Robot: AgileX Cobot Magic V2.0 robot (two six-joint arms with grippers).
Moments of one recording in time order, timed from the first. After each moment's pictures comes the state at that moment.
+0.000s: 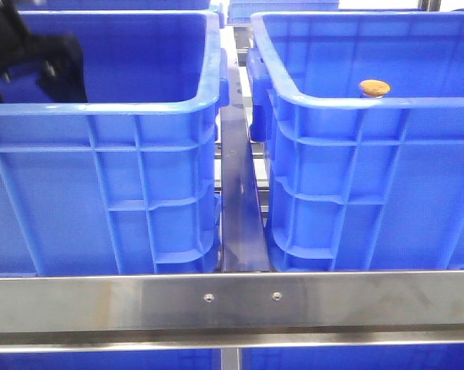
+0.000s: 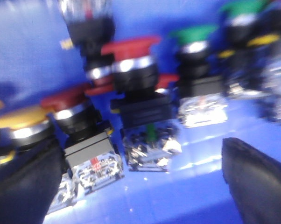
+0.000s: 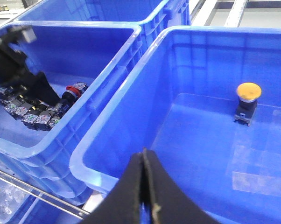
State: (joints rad) left arm -0.17 1.74 -1.35 -0.20 0.85 0.12; right arm 0.05 0.52 -0.51 1.01 0.50 -0.89
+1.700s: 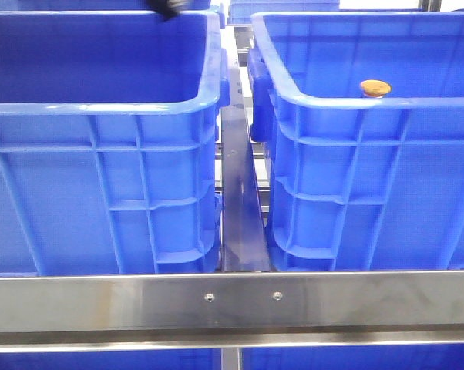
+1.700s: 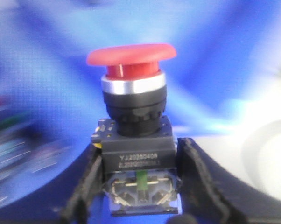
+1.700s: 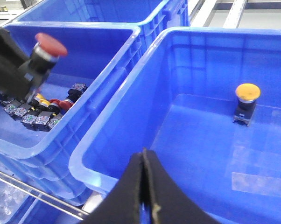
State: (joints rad) left arm -0.47 1.46 -1.34 -0.68 0.96 0.79; right arm 0.05 0.52 -0.51 1.01 0.50 -0.89
